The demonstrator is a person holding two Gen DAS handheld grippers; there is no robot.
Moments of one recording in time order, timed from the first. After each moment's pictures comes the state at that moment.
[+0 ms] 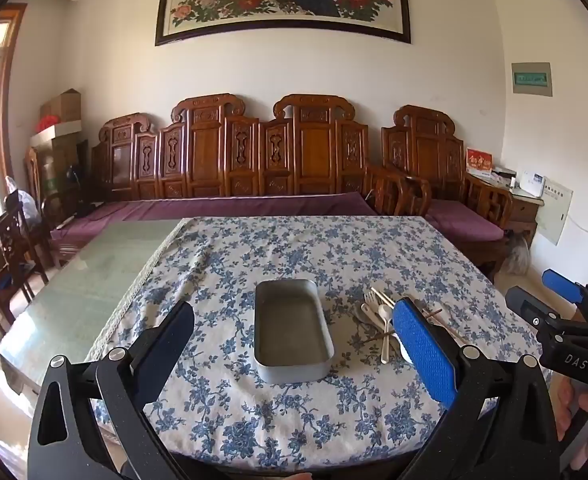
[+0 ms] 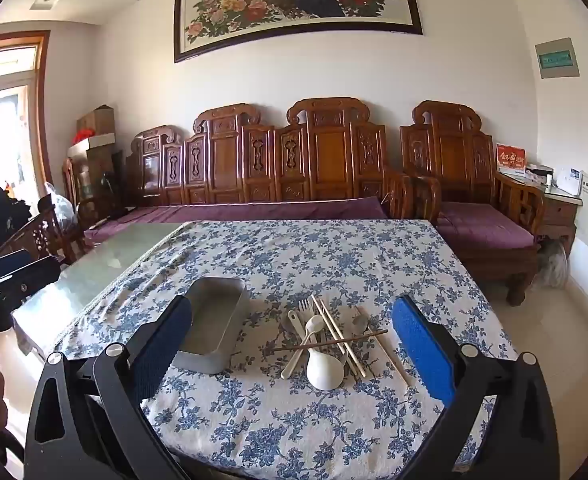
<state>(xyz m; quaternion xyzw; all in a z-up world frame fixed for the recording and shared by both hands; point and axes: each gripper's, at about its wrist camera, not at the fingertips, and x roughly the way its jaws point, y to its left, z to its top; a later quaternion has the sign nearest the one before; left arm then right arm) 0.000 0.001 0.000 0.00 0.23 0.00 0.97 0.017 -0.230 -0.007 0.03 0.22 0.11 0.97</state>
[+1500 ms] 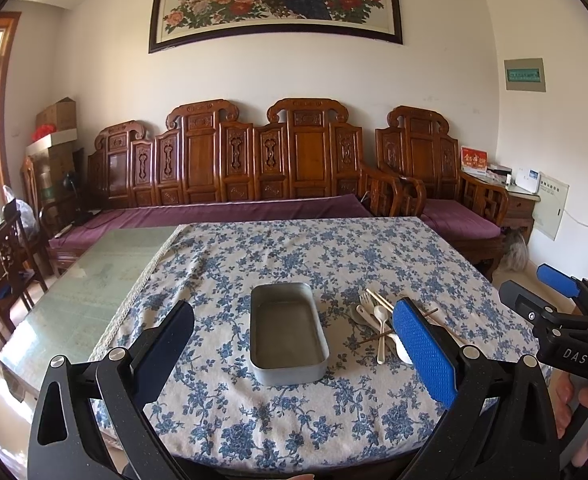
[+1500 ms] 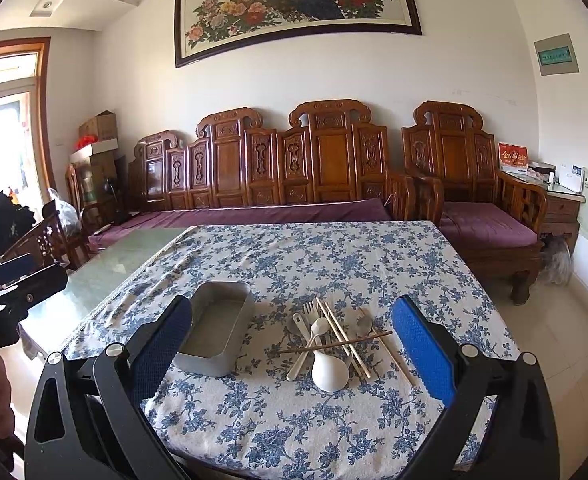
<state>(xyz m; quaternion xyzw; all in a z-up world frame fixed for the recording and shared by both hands) -0.004 -0.004 0.007 0.01 0.22 -0.01 0.97 0.014 -0.227 0.002 0.03 0.22 0.11 0.97</state>
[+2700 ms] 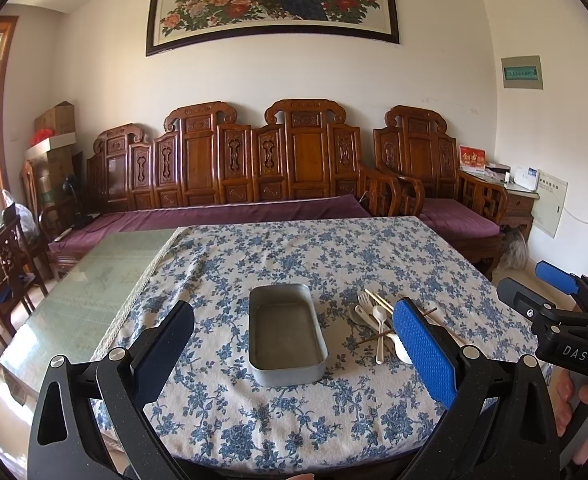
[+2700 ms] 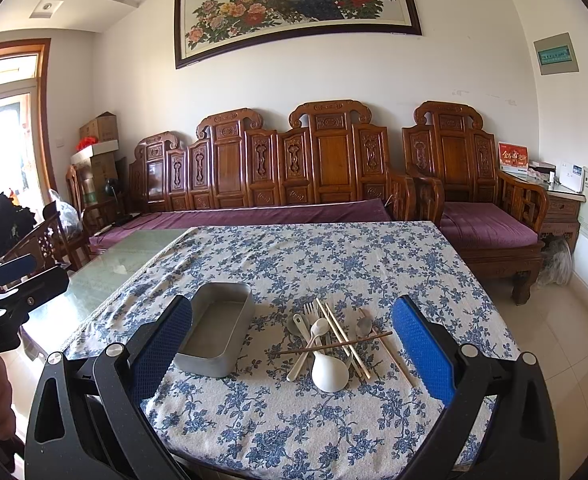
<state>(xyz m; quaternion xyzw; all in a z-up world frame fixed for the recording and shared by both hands) -0.004 -0.007 0.007 0.01 0.22 -0.01 0.98 0.013 -0.228 0.001 0.03 0.22 0.11 0.97</state>
